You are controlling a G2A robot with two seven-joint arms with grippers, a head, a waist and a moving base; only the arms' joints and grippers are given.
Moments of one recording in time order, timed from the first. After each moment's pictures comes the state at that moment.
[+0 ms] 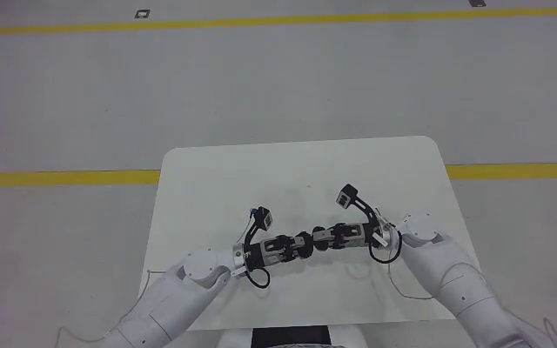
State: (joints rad) left arm 1.39 -1.08 -0.84 -1.53 -0.59 -0.27 -0.74; right arm -1.23 -1.05 0.99 -1.23 0.65 -0.29 1.35
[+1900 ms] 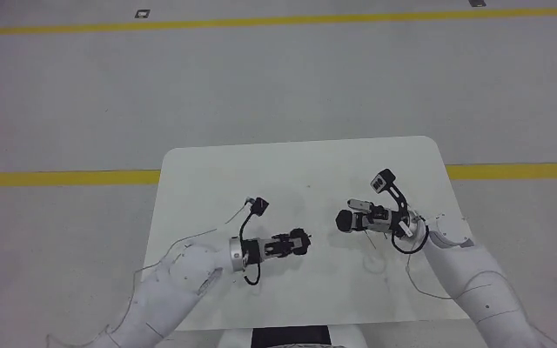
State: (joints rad) left arm 1.43 -1.06 -0.94 -1.68 0.00 -0.34 -0.66; right arm -1.33 -1.01 1.21 -1.29 0.65 -0.31 1.24
